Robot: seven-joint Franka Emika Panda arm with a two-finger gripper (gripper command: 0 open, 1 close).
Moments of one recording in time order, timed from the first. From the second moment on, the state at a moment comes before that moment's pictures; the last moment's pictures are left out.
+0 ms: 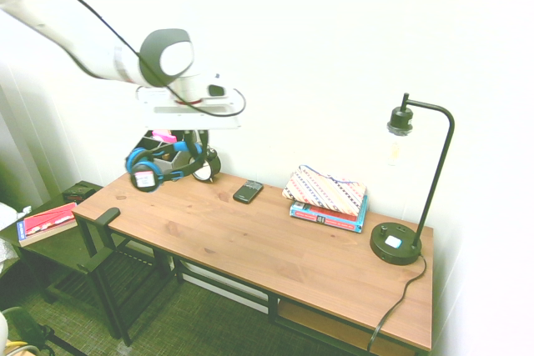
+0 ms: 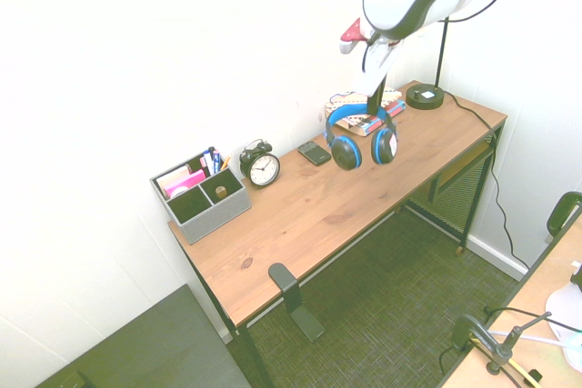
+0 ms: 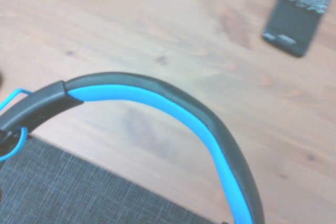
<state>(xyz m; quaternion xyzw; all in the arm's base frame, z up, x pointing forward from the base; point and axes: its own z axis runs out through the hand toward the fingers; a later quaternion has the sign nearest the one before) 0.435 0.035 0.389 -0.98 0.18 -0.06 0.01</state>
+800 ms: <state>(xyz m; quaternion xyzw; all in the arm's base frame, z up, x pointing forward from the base) 0.318 0.237 0.264 -0.98 0.12 -0.14 0.01</state>
